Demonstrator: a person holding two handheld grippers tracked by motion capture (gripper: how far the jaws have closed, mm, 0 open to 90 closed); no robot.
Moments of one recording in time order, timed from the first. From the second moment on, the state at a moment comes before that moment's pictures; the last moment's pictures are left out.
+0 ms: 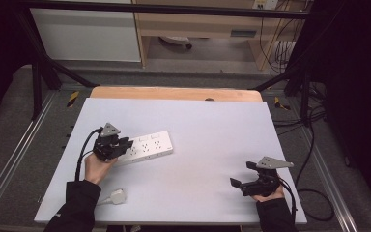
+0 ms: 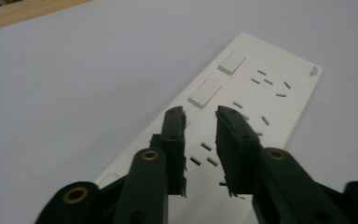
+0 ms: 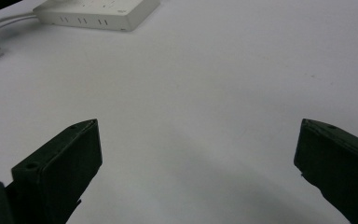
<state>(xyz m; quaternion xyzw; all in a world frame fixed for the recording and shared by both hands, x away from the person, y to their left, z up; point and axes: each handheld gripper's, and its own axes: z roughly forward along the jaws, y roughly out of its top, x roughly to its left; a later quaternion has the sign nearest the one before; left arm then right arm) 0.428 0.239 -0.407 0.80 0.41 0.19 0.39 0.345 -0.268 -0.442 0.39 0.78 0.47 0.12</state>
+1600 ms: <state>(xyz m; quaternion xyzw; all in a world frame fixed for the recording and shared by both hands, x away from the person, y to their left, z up) 0.349 0.300 -0.438 0.81 0.40 0.21 0.36 0.345 -0.267 -0.443 0.39 0.78 0.47 0.12</state>
